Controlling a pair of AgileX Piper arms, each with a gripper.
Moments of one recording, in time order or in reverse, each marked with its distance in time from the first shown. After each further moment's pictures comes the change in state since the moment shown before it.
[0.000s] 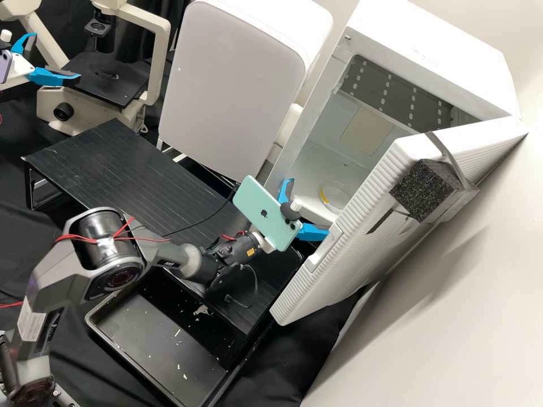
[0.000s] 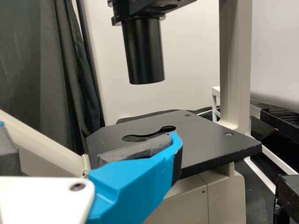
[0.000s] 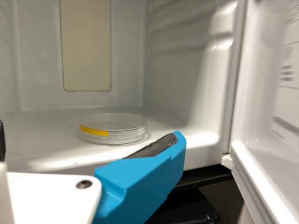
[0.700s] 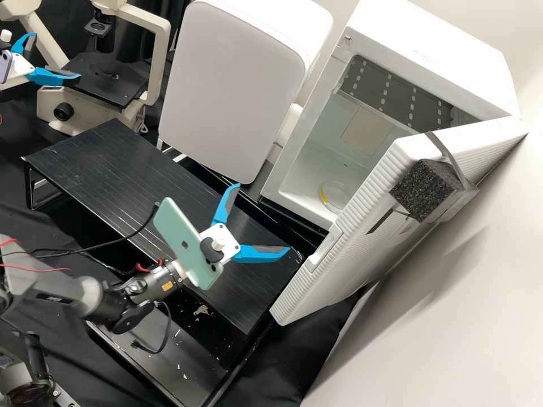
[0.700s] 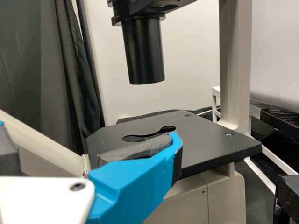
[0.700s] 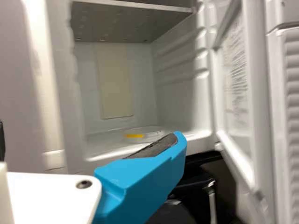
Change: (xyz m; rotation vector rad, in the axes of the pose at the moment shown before) left arm 0.000 0.000 0.000 0.000 0.000 0.000; right arm -0.164 0.000 -0.044 0.132 0.084 0.073
